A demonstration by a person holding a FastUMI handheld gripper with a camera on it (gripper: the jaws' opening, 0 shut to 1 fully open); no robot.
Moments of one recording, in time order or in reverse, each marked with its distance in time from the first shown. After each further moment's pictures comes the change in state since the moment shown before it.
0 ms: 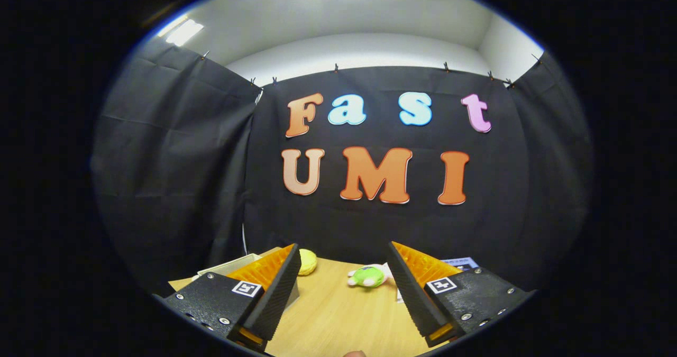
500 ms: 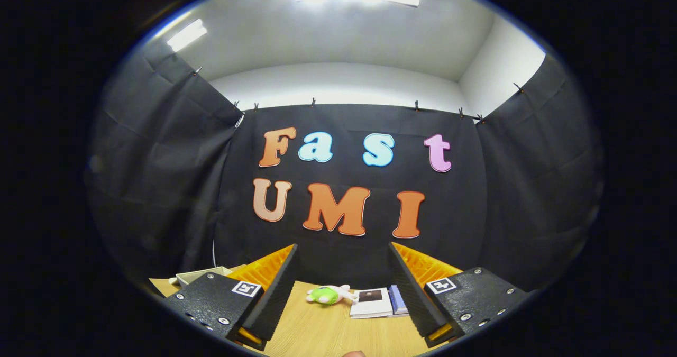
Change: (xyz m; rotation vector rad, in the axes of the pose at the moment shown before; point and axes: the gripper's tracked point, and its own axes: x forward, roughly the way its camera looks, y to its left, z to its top) arm -0.063 -0.076 0.058 -0.037 -0.154 -0.125
